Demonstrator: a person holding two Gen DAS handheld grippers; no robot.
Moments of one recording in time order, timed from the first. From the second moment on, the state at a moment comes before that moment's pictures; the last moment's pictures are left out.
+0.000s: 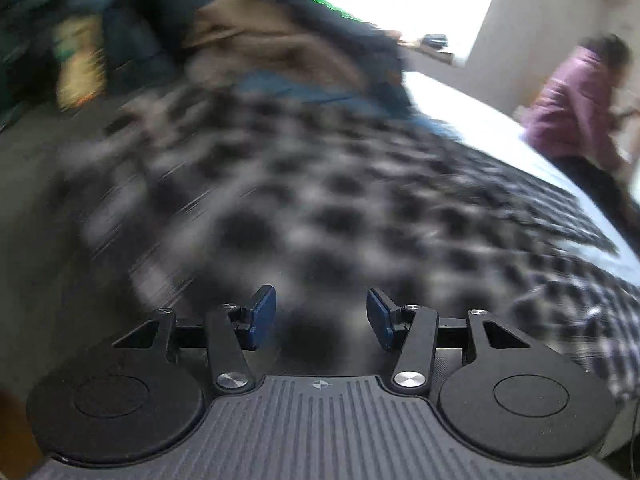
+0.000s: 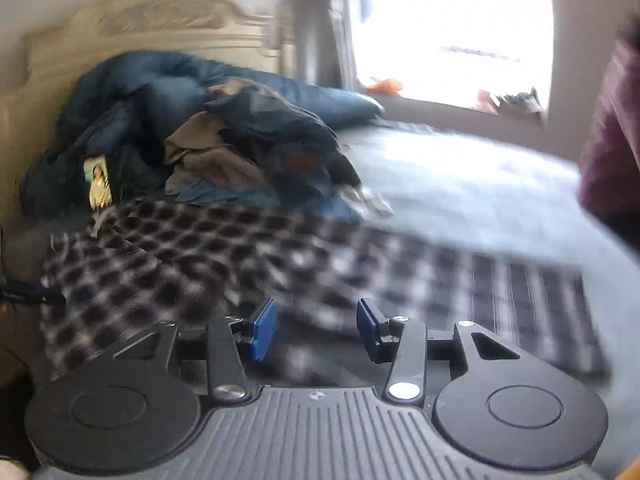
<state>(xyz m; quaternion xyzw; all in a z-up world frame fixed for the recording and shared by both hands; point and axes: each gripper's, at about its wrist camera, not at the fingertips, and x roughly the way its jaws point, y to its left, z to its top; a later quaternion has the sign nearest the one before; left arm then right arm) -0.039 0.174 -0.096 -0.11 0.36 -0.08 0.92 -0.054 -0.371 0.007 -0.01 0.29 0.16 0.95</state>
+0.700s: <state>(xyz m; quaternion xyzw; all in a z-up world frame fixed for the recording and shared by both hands) -0.051 0.230 -0.112 -0.23 0.34 0.04 0.91 -0.278 -0.525 -0.024 0.25 0.25 -0.13 0.93</state>
